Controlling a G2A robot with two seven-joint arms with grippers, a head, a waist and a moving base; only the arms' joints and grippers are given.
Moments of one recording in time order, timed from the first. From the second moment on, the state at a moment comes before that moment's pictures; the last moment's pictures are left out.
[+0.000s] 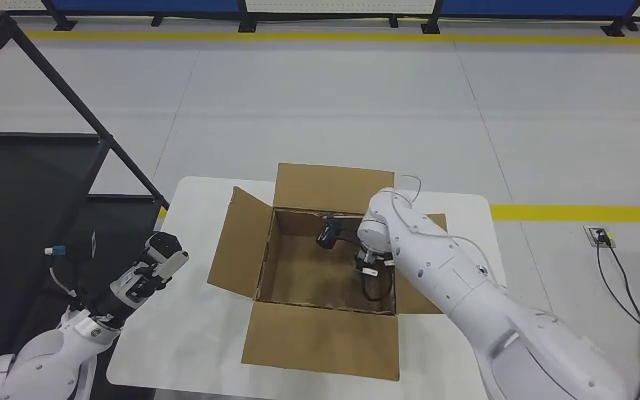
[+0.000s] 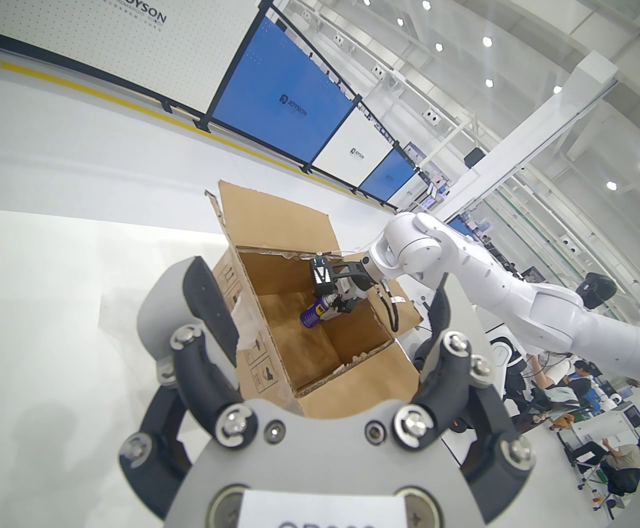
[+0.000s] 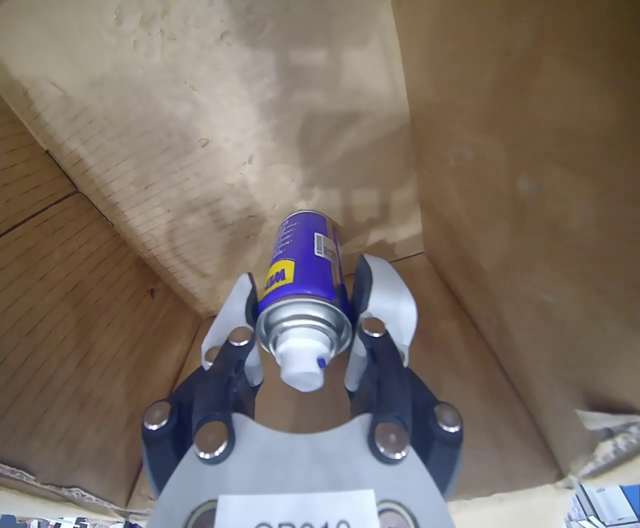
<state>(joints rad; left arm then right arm) 1.38 -1.10 -1.87 -1.82 0.09 -0.57 -0.66 -0.13 -1.54 0.46 -0.64 -0.85 -0.53 1.20</state>
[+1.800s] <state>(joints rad) 1.38 -1.10 -1.87 -1.82 0.09 -0.57 -0.66 -1.10 -1.11 1.61 -1.77 -1.02 -0.31 1.52</state>
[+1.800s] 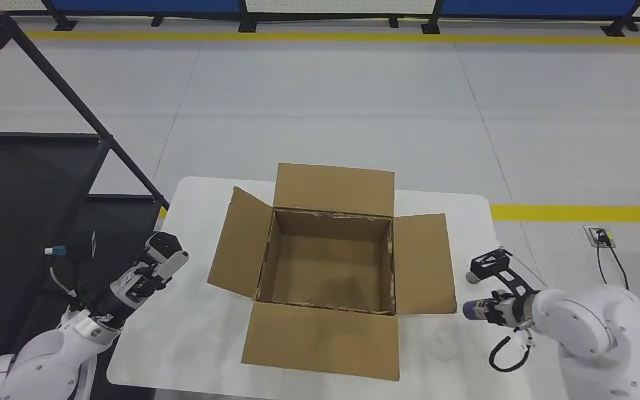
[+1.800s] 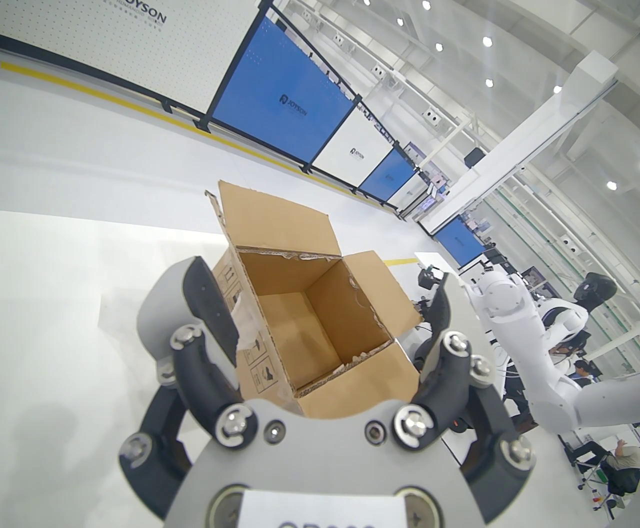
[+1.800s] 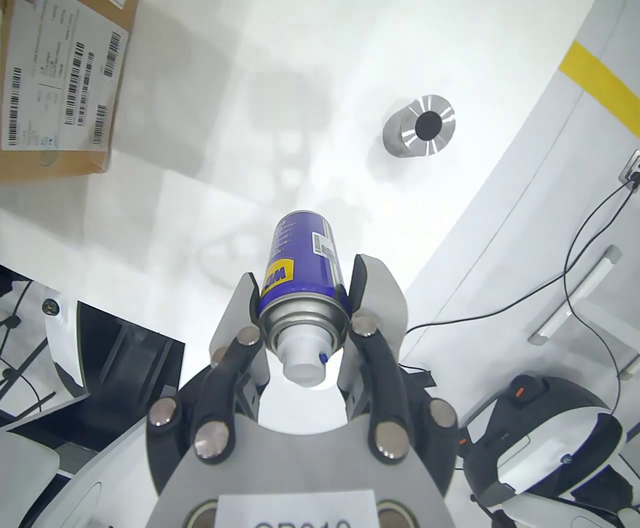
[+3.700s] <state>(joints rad) 1.38 -1.10 -1.87 -1.82 0.09 -0.57 -0.66 -1.22 -1.05 1.65 -1.73 -0.72 -0.40 1.01</state>
